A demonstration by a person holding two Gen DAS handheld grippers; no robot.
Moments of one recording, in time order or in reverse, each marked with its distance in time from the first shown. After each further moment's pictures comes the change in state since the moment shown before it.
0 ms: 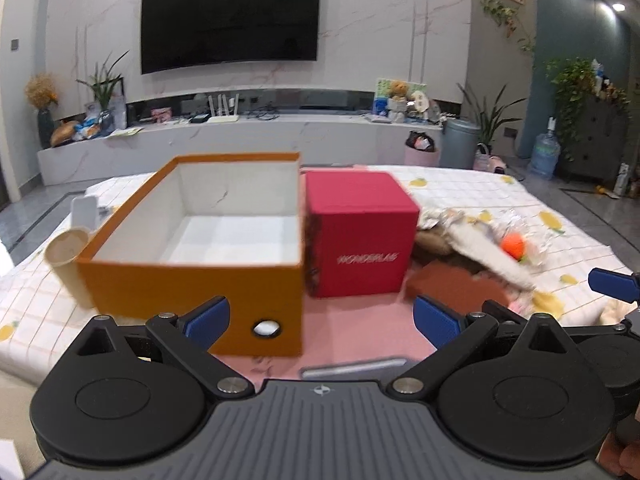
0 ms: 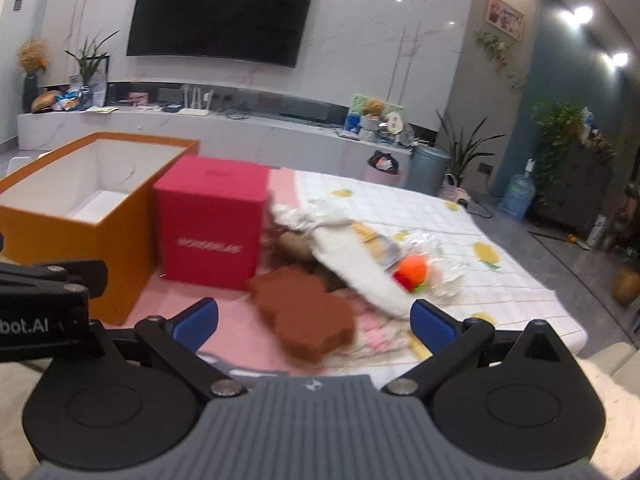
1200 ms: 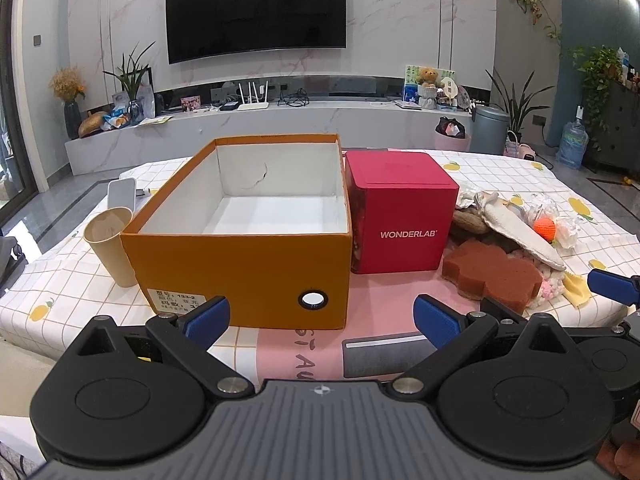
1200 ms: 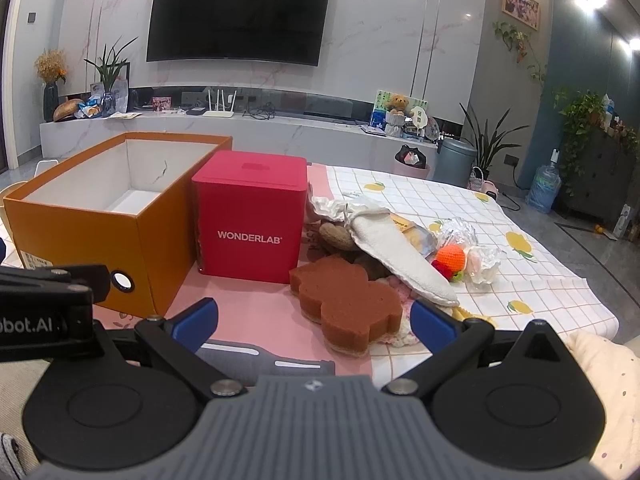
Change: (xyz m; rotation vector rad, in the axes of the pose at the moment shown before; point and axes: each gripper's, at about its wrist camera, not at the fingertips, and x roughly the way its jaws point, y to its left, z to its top) left arm -0.013 0.019 -0.018 -0.012 0.043 0.101; right arm -0.002 0.019 -0.012 0.024 0.004 0.099
